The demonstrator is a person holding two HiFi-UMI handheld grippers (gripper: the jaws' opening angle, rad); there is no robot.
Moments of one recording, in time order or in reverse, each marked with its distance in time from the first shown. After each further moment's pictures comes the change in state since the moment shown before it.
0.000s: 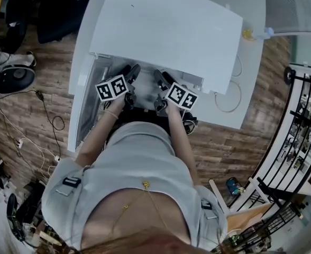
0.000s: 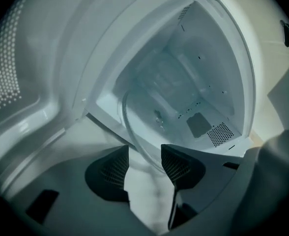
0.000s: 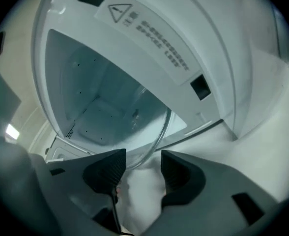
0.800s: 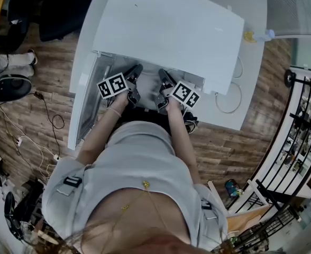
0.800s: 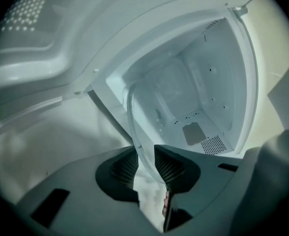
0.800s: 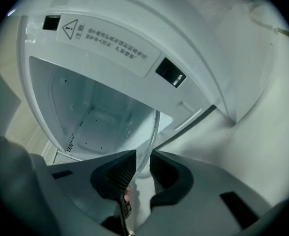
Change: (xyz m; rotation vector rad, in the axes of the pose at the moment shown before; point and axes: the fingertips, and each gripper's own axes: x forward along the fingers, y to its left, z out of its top) left arm 0.008 -0.002 -0.012 -0.222 -0.007 -0.117; right arm 0.005 -0.011 0.001 0.185 -0.045 0.058
